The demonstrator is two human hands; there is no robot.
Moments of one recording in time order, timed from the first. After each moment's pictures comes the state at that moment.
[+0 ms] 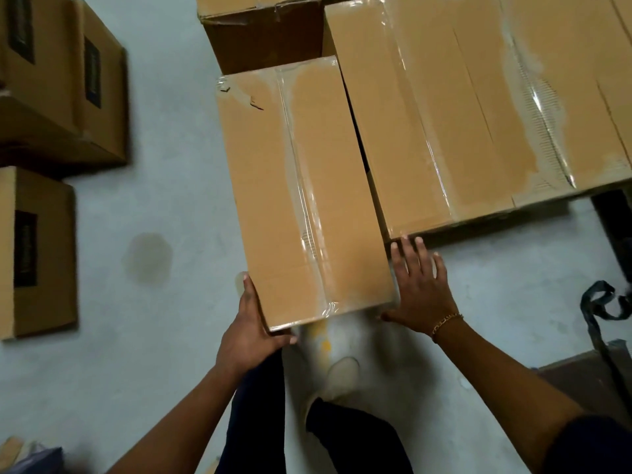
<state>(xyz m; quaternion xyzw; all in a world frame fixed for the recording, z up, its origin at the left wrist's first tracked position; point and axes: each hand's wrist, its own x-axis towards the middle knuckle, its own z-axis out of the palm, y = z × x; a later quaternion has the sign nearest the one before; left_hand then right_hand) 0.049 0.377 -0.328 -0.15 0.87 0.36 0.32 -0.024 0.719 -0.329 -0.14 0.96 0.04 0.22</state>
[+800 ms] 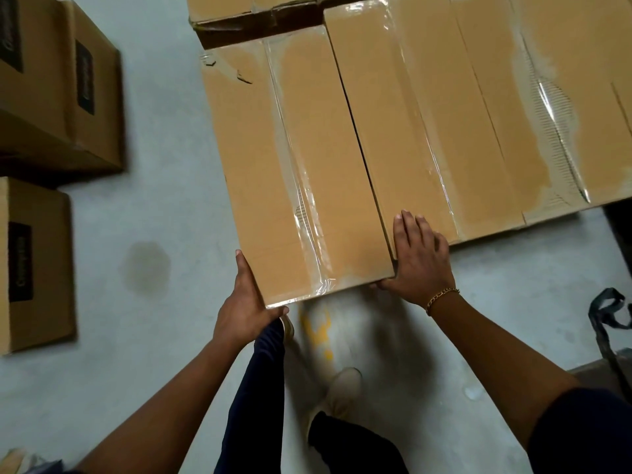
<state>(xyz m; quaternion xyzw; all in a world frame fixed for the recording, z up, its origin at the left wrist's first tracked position) -0.035 0.375 -0.334 -0.17 0.88 0.33 0.28 -0.108 0.701 -0.331 -0.08 0.98 0.03 0.18</state>
